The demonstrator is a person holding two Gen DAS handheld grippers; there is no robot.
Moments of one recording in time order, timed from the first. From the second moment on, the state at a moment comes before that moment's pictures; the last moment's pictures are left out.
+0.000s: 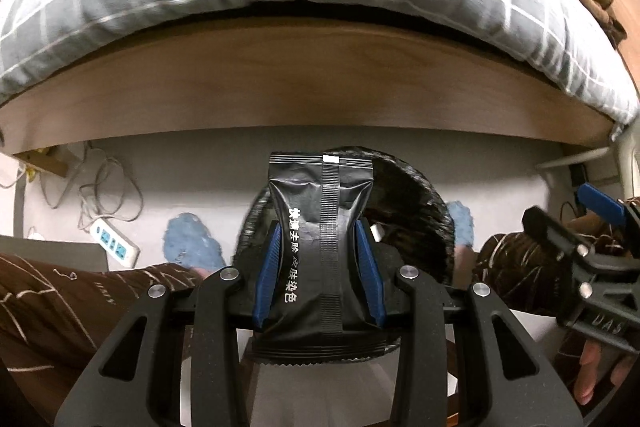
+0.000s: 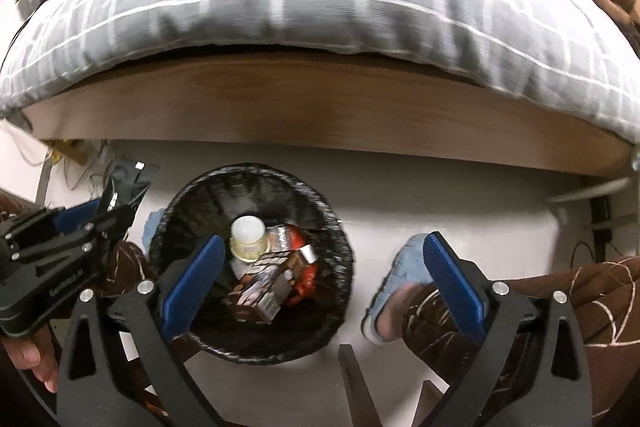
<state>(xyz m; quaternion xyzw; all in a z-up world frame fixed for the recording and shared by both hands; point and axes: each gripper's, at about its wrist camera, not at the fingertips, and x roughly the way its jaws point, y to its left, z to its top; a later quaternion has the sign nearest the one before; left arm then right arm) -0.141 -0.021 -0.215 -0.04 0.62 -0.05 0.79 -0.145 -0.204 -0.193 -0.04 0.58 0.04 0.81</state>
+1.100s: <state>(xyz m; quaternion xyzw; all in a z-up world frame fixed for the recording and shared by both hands) -0.141 -0.041 -0.164 -0.01 0.55 -0.03 0.84 -0.150 -0.224 -0.139 -0.04 0.49 0.01 0.87</state>
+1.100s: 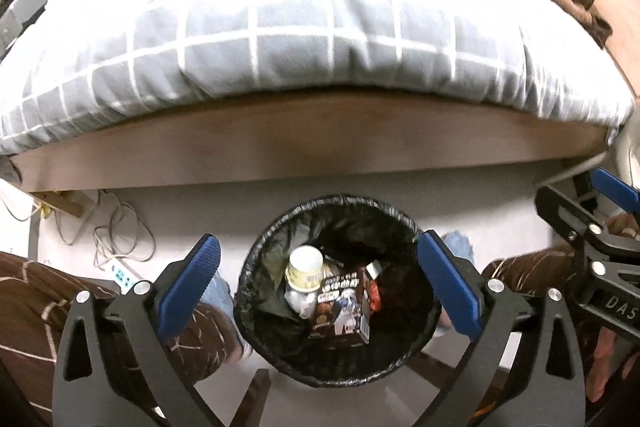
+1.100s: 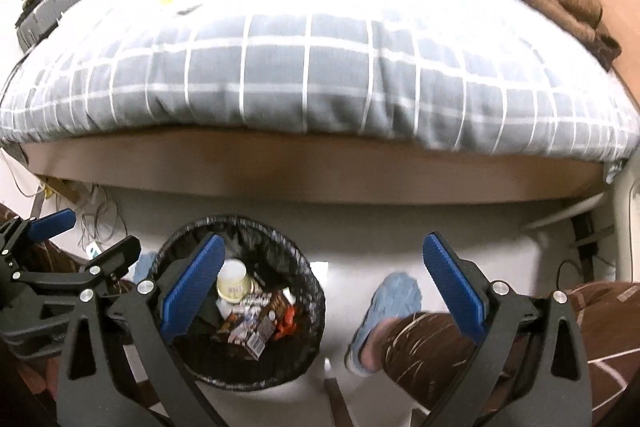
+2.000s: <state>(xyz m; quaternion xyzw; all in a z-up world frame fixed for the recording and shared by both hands) -0.048 -0.015 -0.061 -0.02 0.41 0.00 0.91 -0.068 -0.235 -0.051 -0.04 0.35 0.02 0.93</state>
